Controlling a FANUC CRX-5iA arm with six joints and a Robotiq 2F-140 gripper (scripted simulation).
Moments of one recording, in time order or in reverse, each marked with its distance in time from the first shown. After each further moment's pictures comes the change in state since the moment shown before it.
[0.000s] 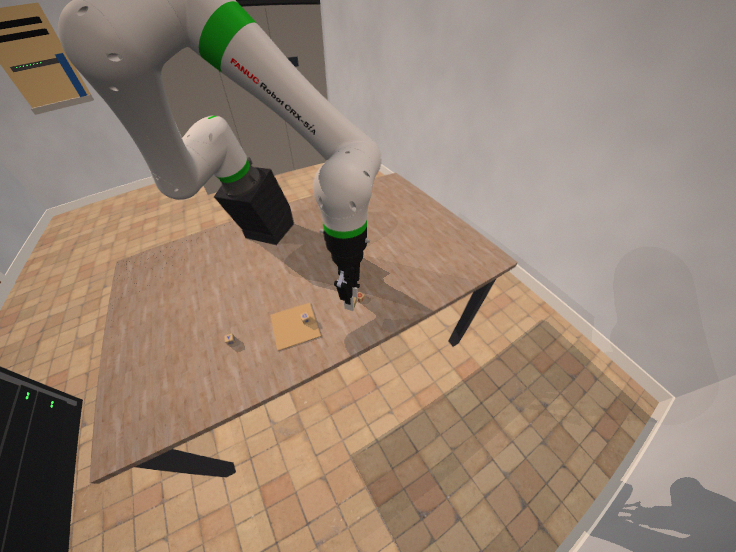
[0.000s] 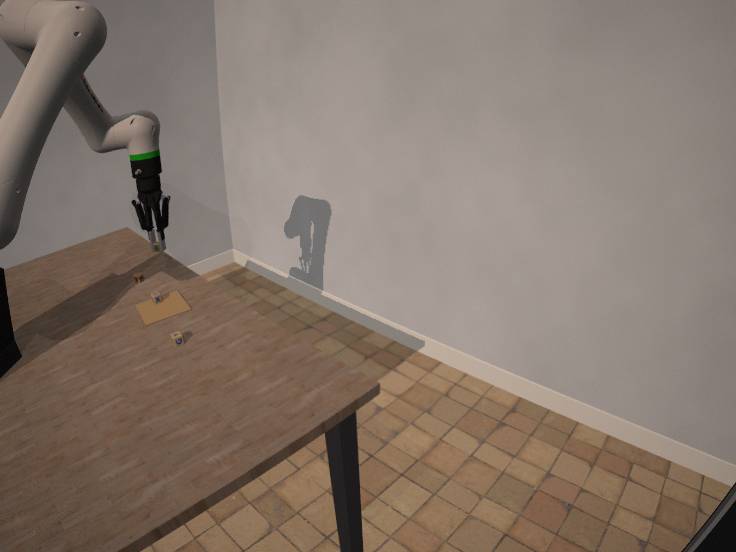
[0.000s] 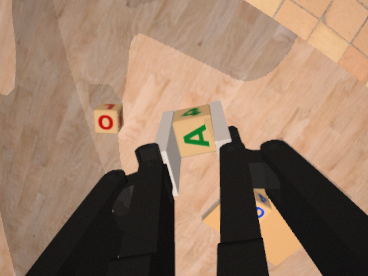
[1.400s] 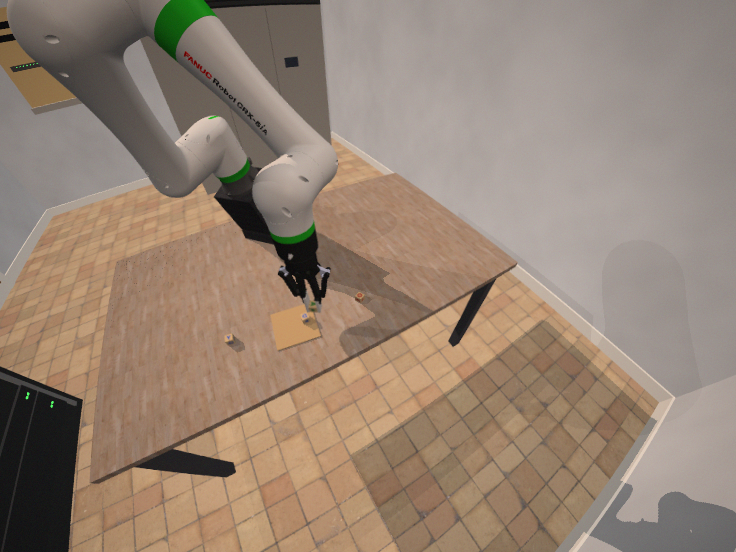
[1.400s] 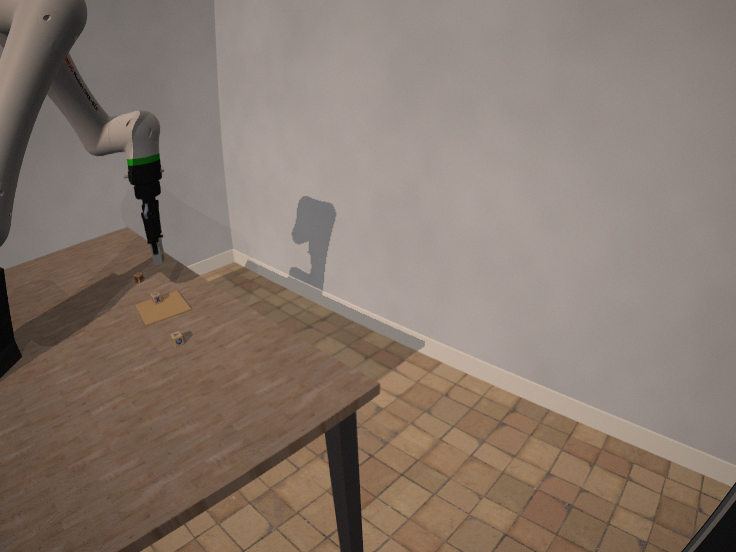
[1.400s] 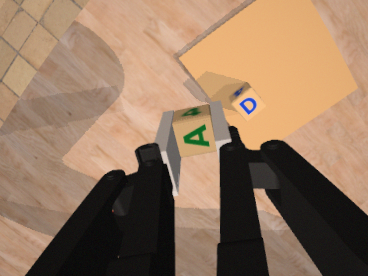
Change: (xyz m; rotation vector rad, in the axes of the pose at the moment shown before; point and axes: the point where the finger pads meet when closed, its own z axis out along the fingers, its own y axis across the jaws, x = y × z) arm -0.097 0.049 -0.003 0.003 0.000 1.306
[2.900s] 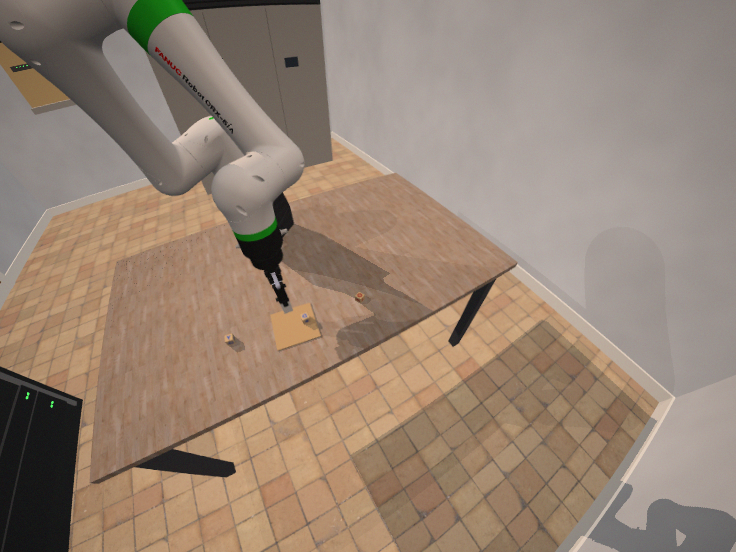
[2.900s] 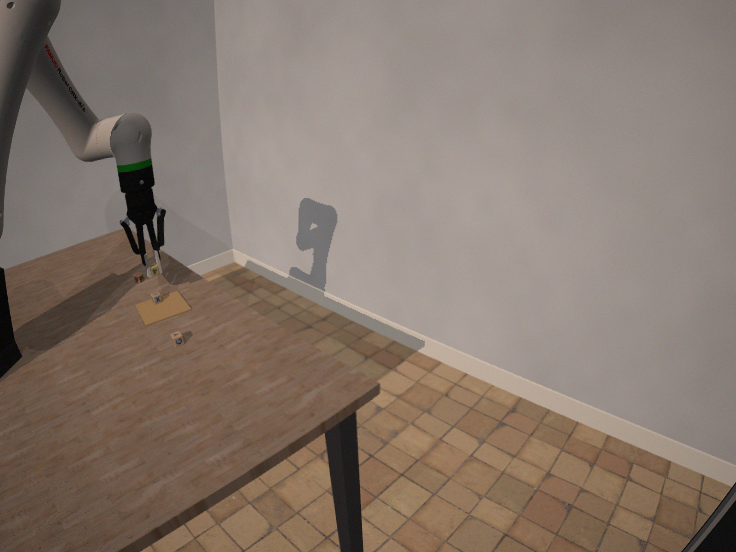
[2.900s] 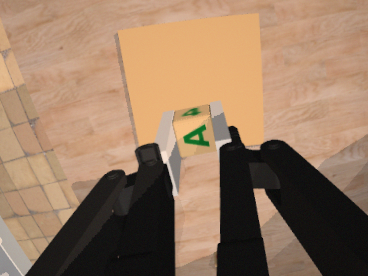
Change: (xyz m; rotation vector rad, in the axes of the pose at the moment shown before) arm 0.000 0.084 0.000 0.006 0.013 1.034
